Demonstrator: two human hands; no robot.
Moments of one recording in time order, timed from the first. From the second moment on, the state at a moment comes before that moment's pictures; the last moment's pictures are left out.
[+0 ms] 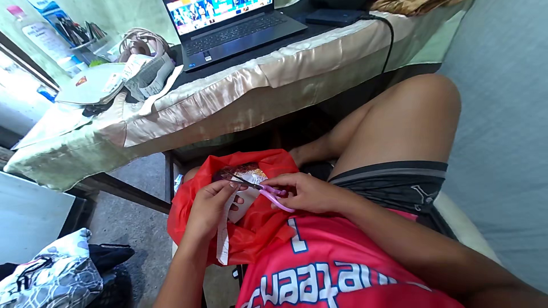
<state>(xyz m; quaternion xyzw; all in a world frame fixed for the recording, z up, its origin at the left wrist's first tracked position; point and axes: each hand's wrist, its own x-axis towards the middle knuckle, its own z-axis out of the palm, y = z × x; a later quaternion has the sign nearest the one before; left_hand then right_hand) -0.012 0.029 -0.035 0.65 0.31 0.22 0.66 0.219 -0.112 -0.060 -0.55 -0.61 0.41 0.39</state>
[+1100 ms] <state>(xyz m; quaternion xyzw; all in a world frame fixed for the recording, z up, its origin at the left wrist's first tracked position) -0.013 0.027 -0.033 0.64 0.31 0.23 0.66 0.219 -0.110 -0.065 -0.59 -0.63 0.33 0.38</state>
